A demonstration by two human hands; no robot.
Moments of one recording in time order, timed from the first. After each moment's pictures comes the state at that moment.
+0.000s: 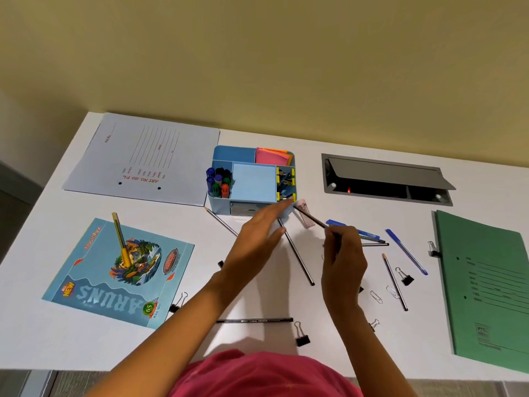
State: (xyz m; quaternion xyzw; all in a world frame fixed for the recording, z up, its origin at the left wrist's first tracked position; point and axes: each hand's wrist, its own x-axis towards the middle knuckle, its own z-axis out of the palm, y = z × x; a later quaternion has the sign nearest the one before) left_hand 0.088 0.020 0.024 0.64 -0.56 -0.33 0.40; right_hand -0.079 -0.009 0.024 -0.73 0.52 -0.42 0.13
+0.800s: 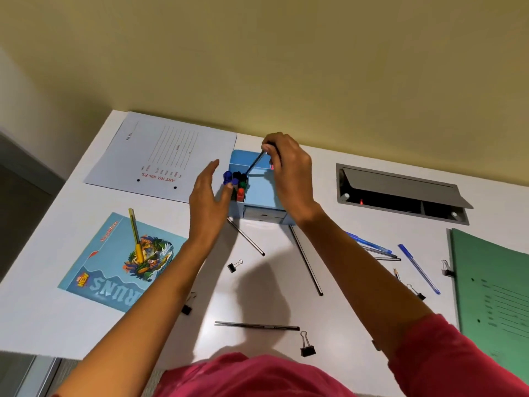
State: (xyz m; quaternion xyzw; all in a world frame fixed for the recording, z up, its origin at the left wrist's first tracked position) left_hand 0.182 0.009 0.033 0.77 -0.33 -0.20 0.51; right_hand 0.080 -0.105 0.079 -0.82 0.35 -0.39 0.21
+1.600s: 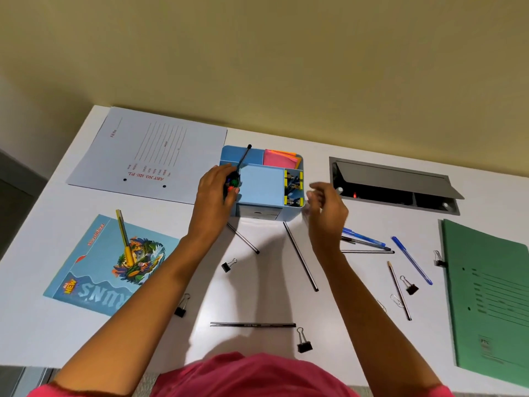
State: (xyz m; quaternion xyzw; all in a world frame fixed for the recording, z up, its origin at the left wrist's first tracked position) left_hand 0.182 -0.007 0.012 0.75 -0.49 -0.15 0.42; right_hand -0.016 -0.093 0.010 -0.68 0.52 -0.42 0.29
